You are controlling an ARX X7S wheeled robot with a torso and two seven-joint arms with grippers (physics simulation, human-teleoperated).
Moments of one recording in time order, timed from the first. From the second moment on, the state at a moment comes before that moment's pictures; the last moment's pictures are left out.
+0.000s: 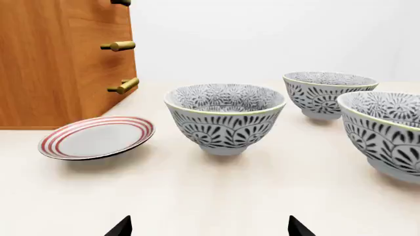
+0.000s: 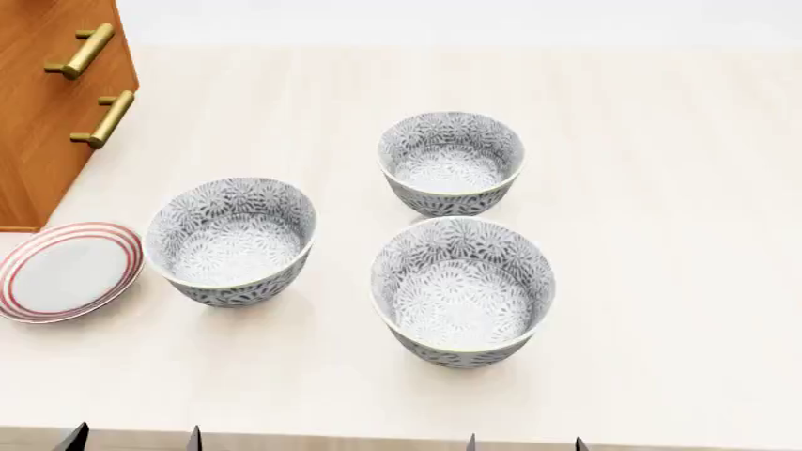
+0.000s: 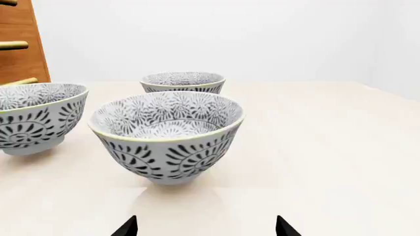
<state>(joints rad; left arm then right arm) 0.00 0.00 0.00 0.00 0.00 0.00 0.00 0.00 0.00 0.00 0.00 0.00 0.00 0.00</state>
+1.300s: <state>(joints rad) 0.09 -0.13 0.03 0.57 -0.16 -0.23 -0.15 -0.42 0.11 0.42 -0.80 0.36 -0.04 0.27</state>
